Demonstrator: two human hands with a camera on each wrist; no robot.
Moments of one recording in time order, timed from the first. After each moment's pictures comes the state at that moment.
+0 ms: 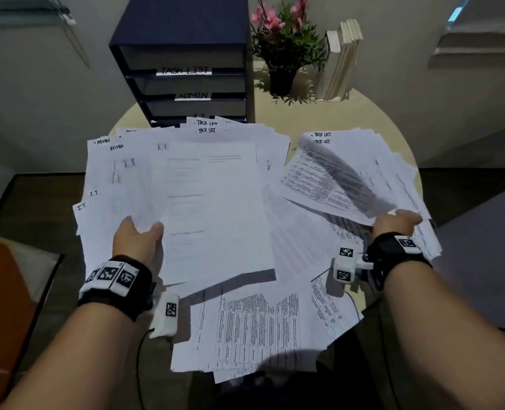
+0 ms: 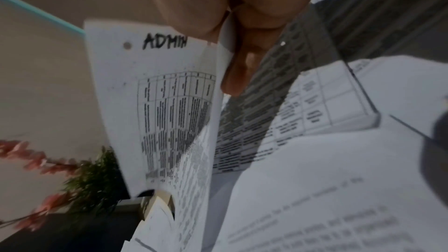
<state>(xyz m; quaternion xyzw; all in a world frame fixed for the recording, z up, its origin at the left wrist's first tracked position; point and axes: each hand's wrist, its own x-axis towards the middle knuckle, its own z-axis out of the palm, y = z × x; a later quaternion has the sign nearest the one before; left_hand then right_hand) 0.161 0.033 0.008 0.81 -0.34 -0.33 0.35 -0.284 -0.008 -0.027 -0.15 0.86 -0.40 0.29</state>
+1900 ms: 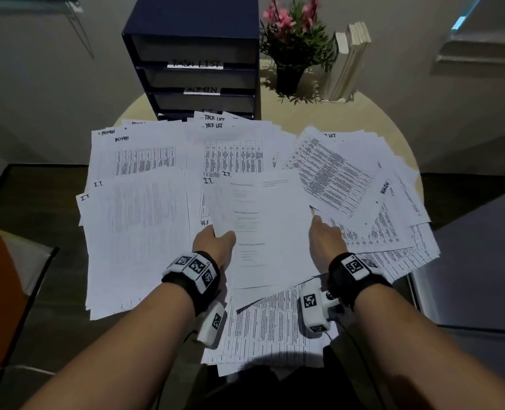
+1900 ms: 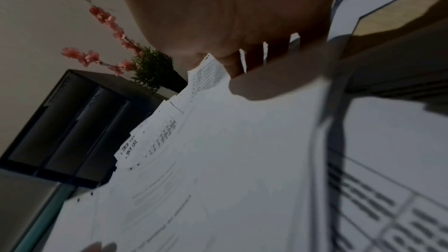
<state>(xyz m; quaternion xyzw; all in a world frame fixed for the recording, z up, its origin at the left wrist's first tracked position) 0.063 0.042 -0.025 0.74 -0.29 -0.52 0.30 -0.175 0.022 -0.048 -0.45 0.80 -0.10 0.37</state>
